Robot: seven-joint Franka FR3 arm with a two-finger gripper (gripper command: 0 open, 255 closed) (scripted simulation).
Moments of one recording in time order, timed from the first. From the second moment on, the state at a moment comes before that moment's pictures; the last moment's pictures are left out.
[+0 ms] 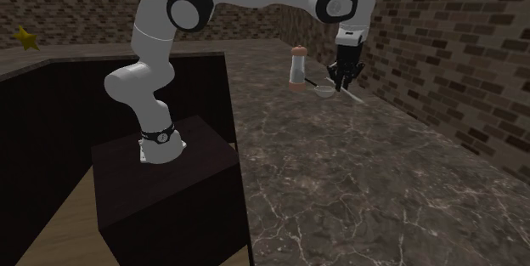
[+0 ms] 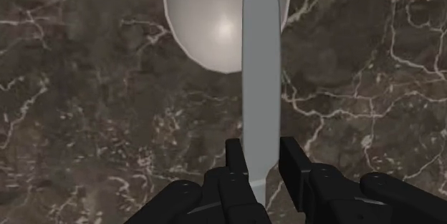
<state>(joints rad) 0.61 0.55 0.38 -1.27 -0.10 1.80 1.37</state>
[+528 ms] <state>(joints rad) 0.60 0.56 0.38 -1.36 -0.11 1.90 1.37</state>
